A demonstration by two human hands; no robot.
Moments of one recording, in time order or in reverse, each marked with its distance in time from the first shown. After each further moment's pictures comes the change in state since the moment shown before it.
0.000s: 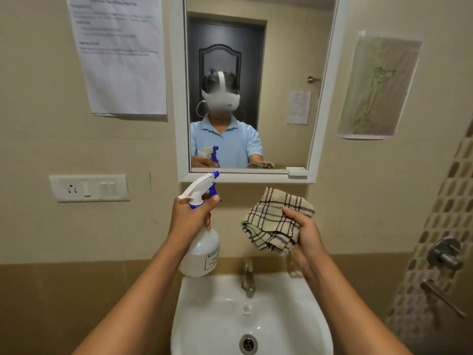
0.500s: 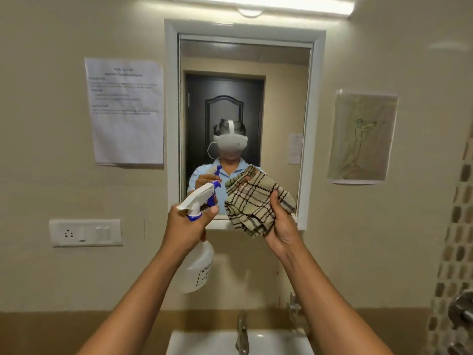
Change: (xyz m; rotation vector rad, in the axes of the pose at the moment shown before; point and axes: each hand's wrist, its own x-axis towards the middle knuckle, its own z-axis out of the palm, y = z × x) left_hand 0.023 0.071 0.033 0.185 0.043 0.170; right_hand 0.092 -0.064 0.048 0.117 -0.249 -0.224
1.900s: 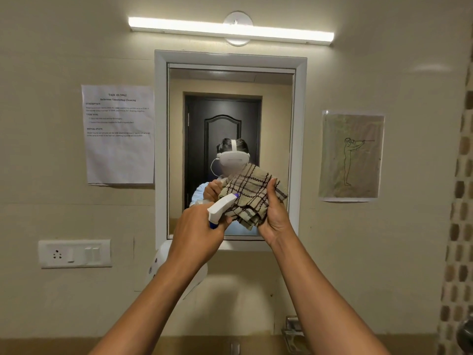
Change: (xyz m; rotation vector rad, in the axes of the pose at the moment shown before) left_hand -0.001 0.058 0.051 0.546 0.038 0.195; right_hand 0.058 -0.044 0.009 -0.040 -0.034 -0.047
